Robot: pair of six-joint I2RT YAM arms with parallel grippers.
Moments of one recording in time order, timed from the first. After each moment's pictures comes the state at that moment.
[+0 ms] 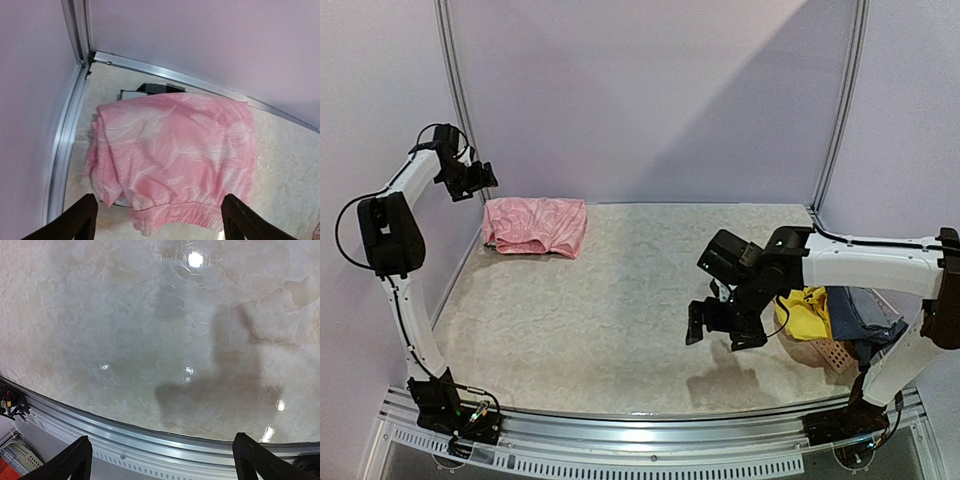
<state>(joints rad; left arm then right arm) 0.16 2.15 2.12 -0.85 0.19 -0.18 1.00 1.57 1.20 -0.93 -0.14 1.03</state>
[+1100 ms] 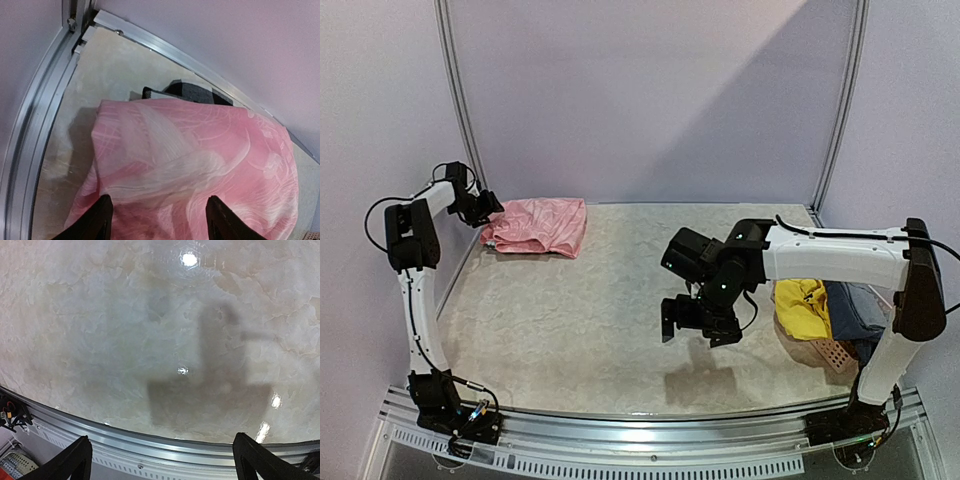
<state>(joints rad) 0.22 2.47 2.16 -0.61 0.35 -0.33 1.06 1.76 1.43 -1.00 -0.10 1.08</state>
